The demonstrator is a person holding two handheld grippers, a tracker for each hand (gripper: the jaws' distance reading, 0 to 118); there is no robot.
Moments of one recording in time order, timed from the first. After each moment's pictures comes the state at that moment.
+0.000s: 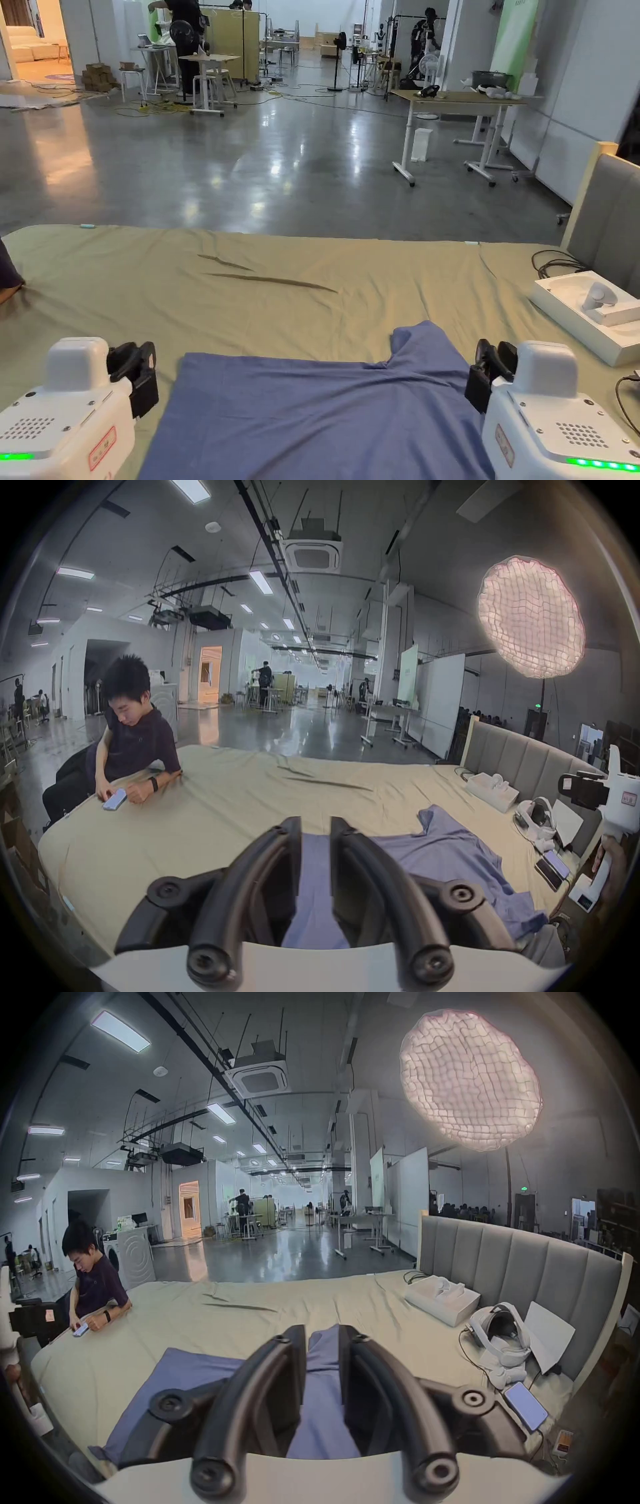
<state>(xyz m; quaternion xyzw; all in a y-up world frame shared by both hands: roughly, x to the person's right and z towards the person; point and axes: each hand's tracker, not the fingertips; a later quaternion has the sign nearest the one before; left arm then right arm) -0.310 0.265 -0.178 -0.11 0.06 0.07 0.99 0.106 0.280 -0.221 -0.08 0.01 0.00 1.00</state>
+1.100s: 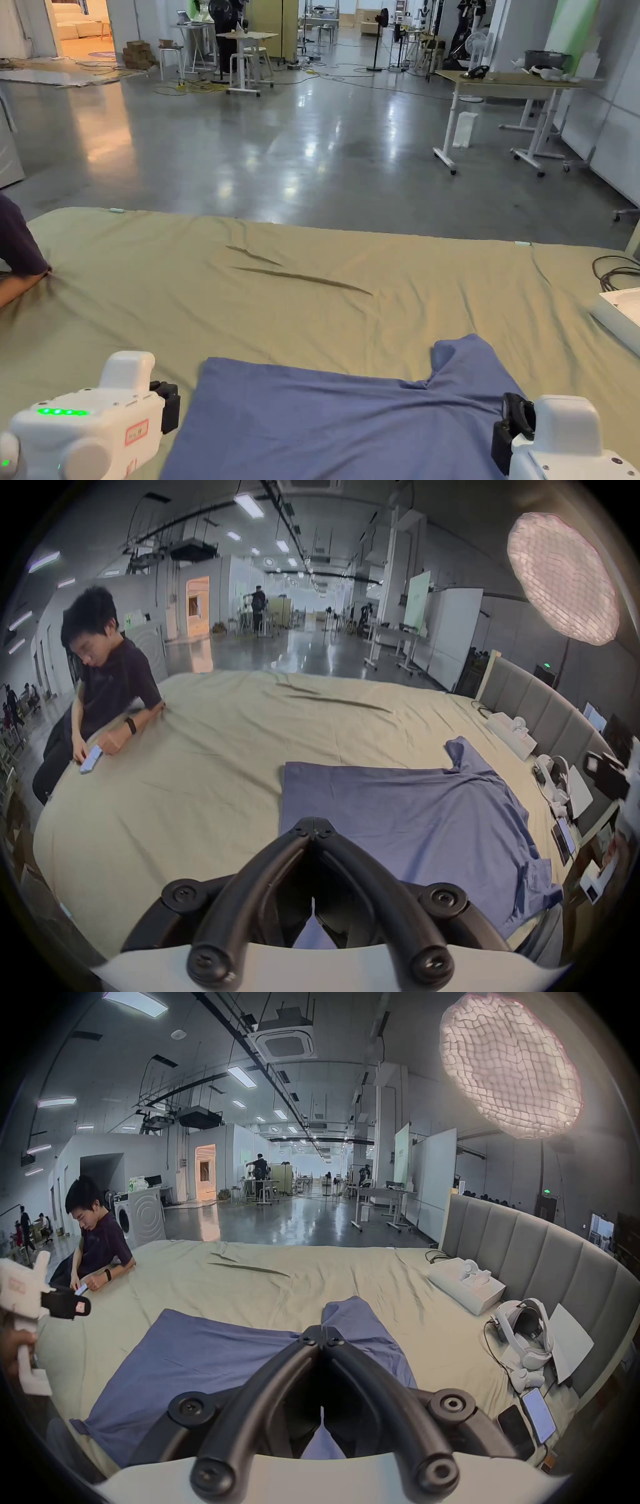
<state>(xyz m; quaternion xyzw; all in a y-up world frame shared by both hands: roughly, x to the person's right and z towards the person) -0.364 0.194 -0.311 -0.32 0.04 0.09 0.94 0.088 0.241 -0.289 -0.16 0.05 0.04 0.98</state>
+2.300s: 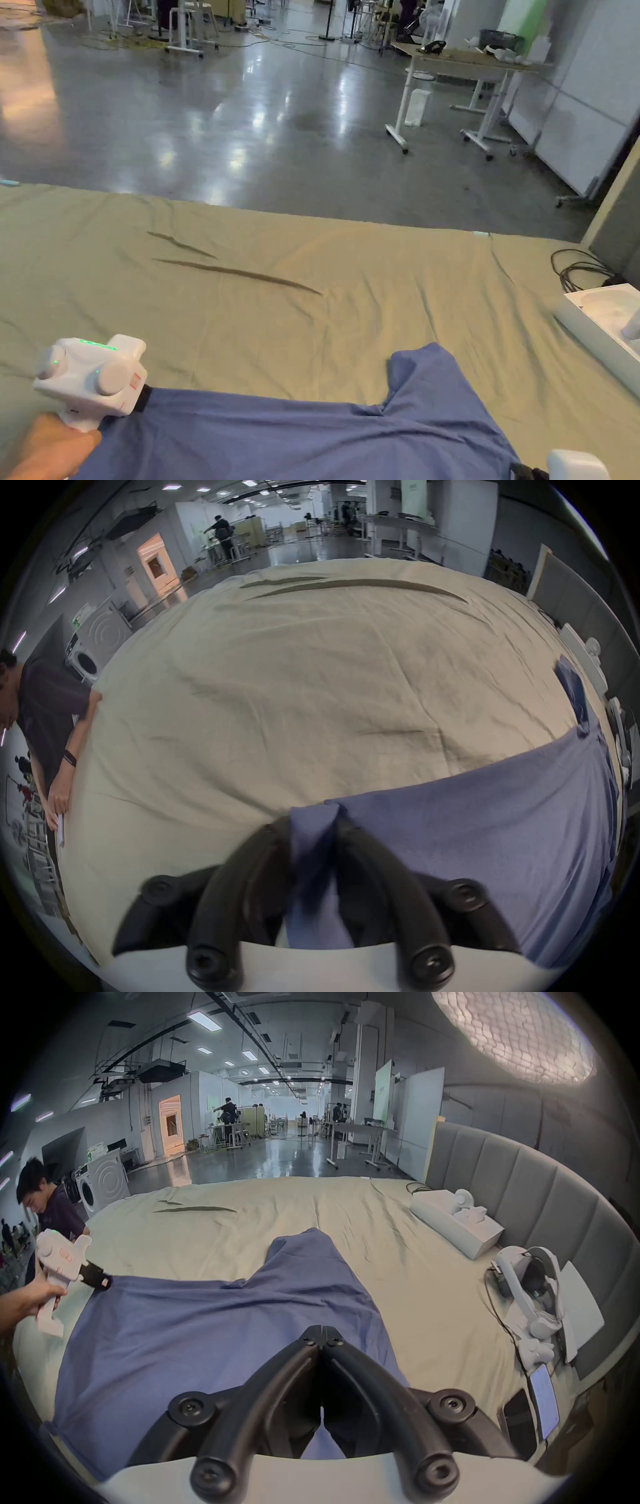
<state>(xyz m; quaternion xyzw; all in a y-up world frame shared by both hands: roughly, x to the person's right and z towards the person) -0.373 0.056 -0.570 -0.52 0.03 -0.03 0.85 0.157 0.167 -0.409 -0.31 -0.01 0.03 0.95</state>
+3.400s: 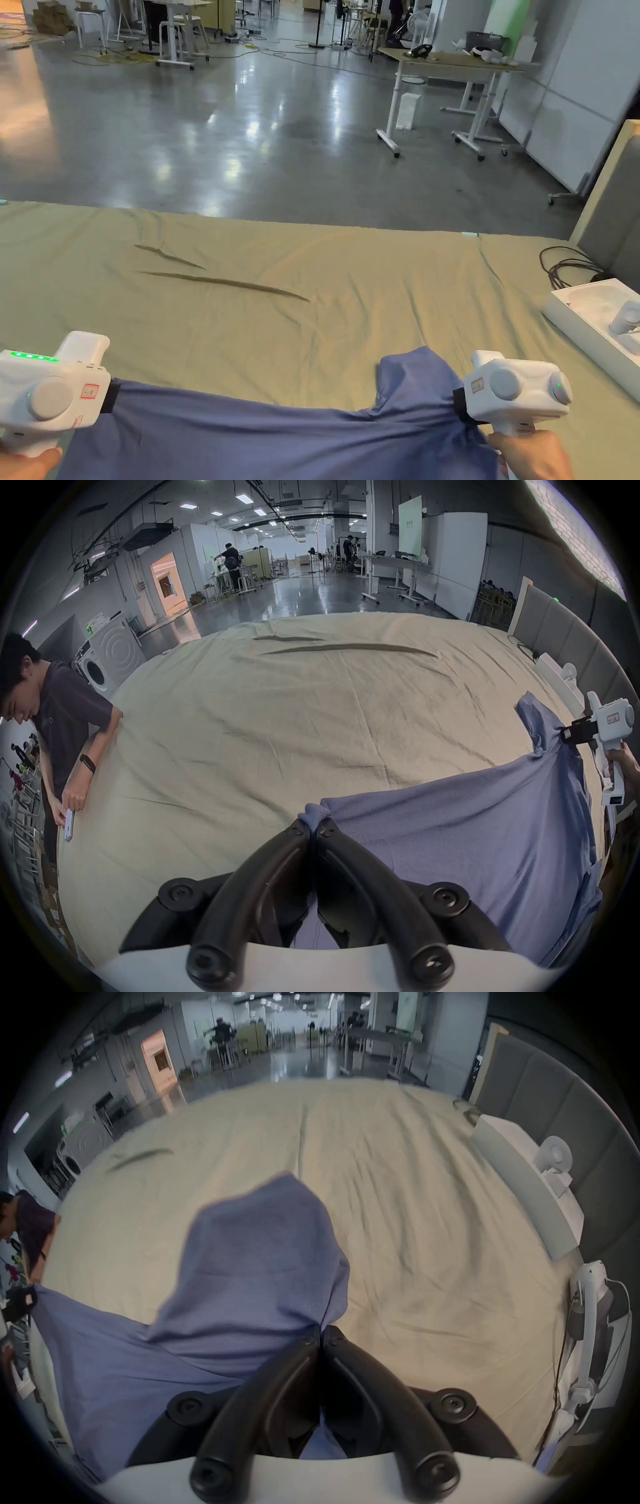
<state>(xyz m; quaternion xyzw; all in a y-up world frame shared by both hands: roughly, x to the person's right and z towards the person) -0.359 0.141 -0.510 -0.44 0.03 0.00 0.90 0.202 0.098 -0.628 -0.49 0.03 0.01 0.87</state>
